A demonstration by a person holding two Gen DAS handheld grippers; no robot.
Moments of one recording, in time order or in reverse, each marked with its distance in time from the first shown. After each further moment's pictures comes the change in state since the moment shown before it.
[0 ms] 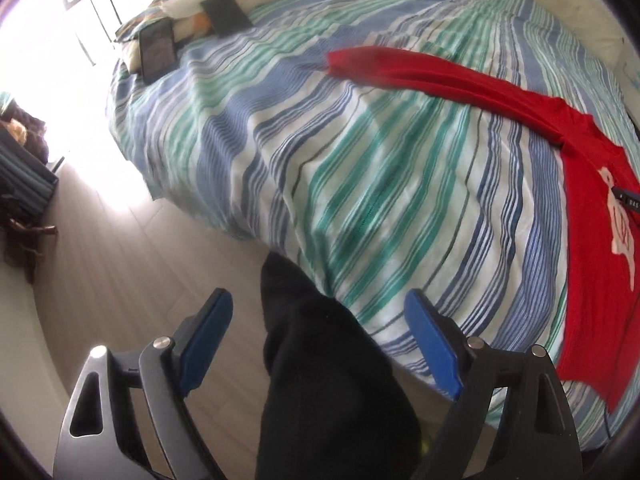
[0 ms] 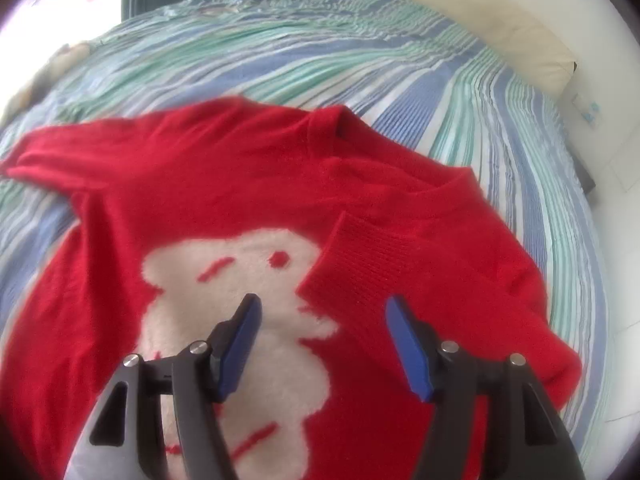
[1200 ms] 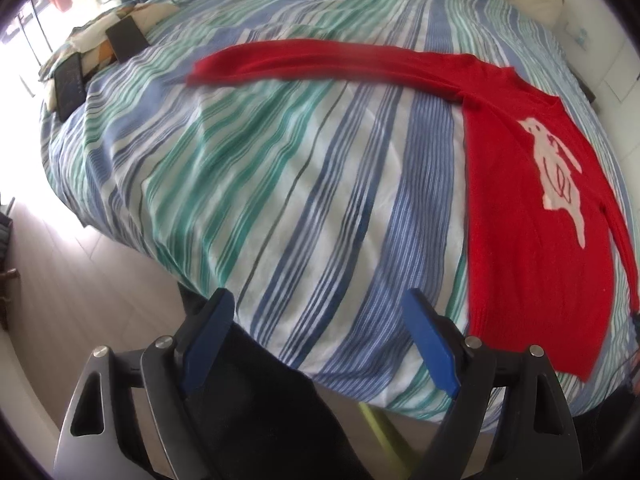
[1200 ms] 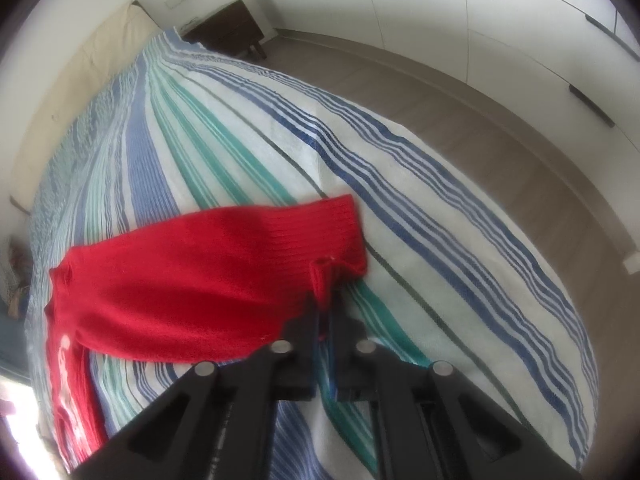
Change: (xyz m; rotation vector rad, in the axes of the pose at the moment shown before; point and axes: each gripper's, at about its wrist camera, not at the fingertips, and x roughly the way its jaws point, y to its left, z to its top) left arm -0.012 -0.096 -0.008 0.161 0.032 -0.185; right arm -0.121 -0.322 -0.392 1.303 0.041 -0.104
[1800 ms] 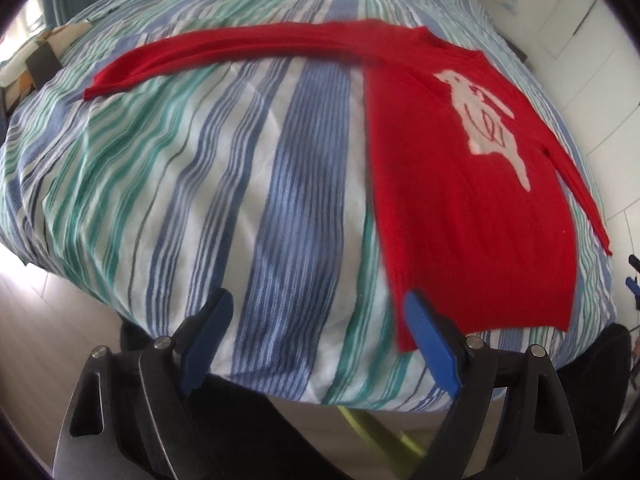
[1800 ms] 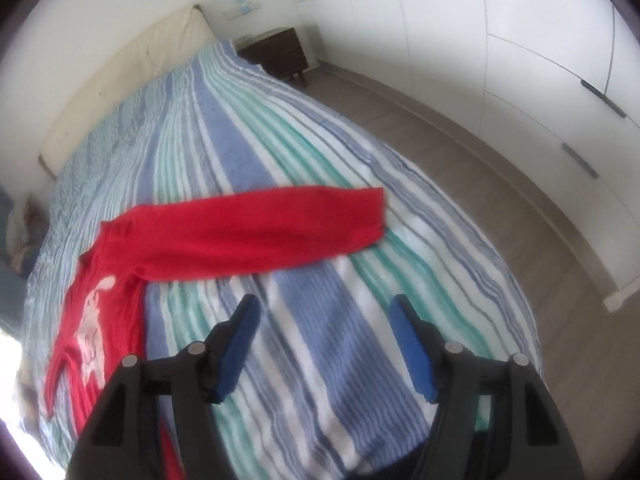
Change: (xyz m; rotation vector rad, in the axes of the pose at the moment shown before) left arm 0.017 -0.051 -0.019 0.196 0.020 -0.220; right arm -0.126 0.038 -0.077 -0.190 -0.106 0.058
